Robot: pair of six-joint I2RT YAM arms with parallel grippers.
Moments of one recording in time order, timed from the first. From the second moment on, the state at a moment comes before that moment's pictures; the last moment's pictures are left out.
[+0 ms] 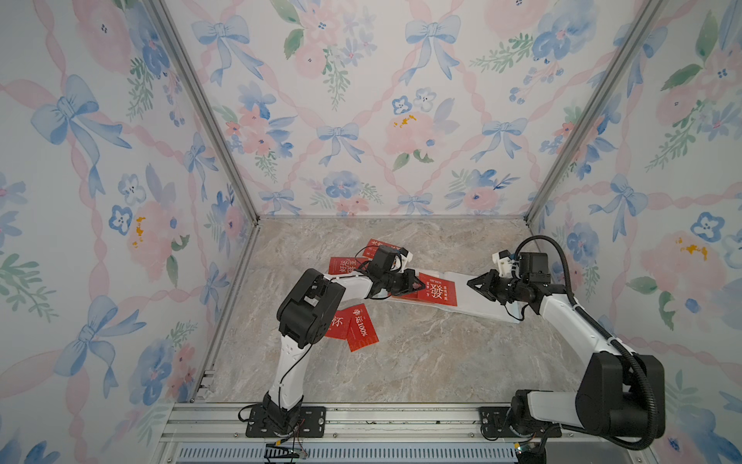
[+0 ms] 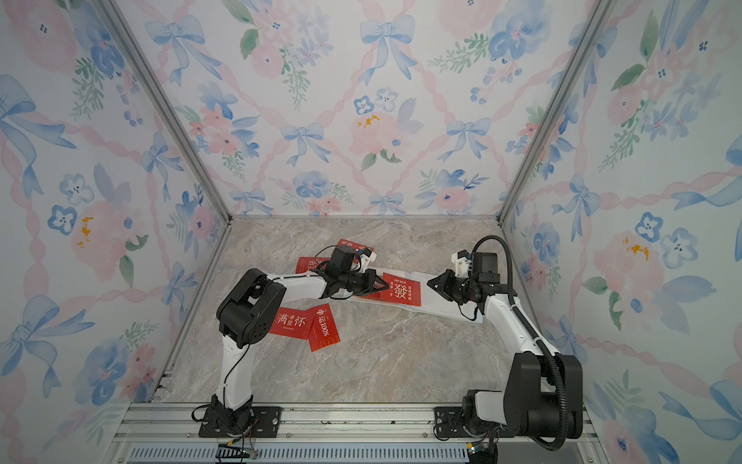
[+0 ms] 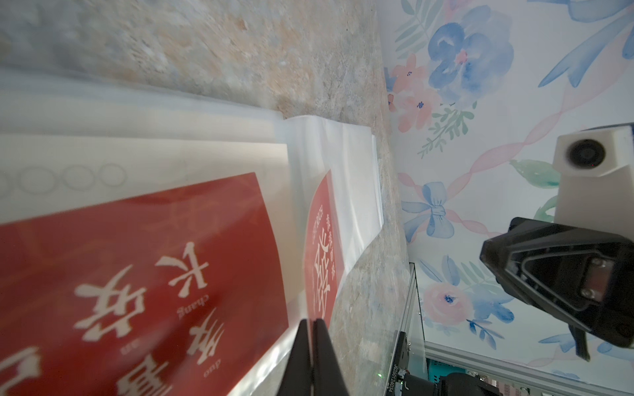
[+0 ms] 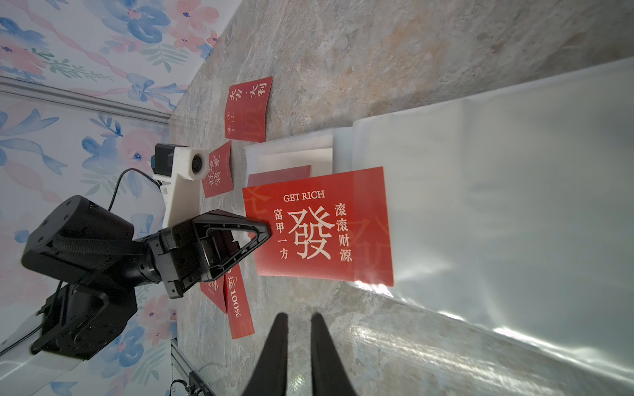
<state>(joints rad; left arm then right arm) -0.60 2.11 1.30 0.16 0.68 -0.76 -0.04 1.33 0.85 -0.41 -0.65 0.51</state>
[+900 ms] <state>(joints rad) -0.66 2.23 1.45 0.13 0.68 -0.79 -0.06 1.29 0.85 -0.43 -0.65 0.50</state>
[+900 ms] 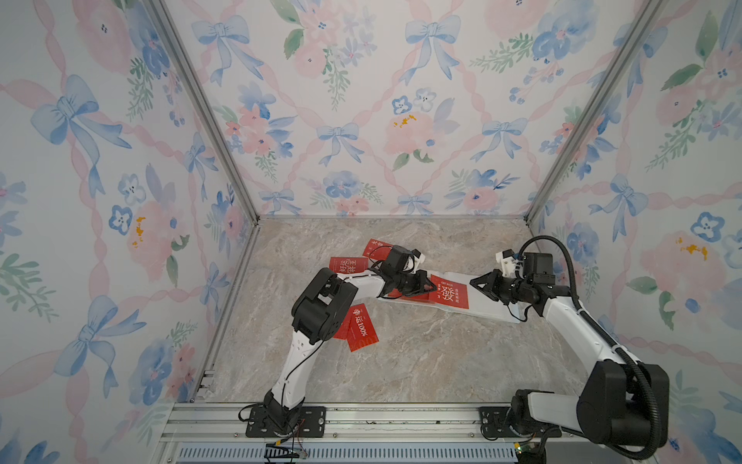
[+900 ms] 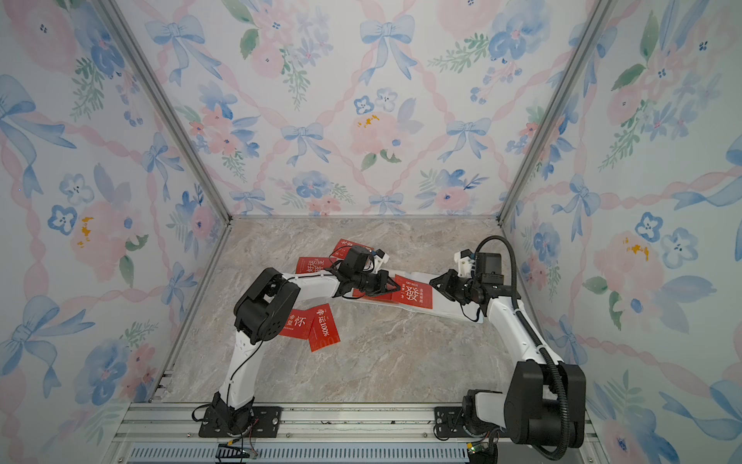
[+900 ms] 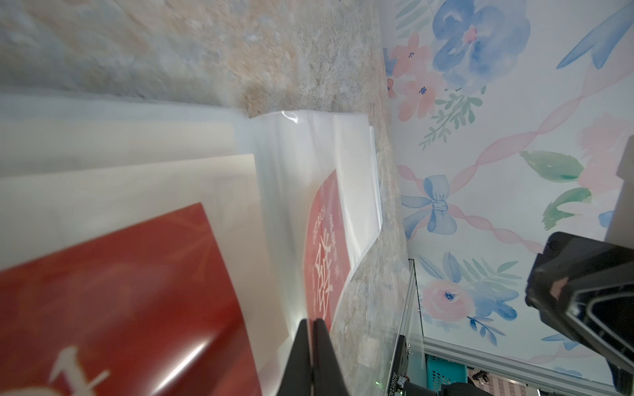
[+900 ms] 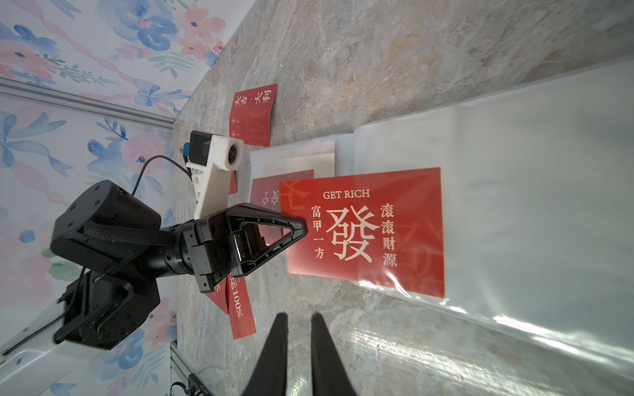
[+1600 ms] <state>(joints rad) -0.72 2.35 1.60 0.13 0.65 -0.84 -0.11 1.26 0.85 -0.46 -0.66 0.46</state>
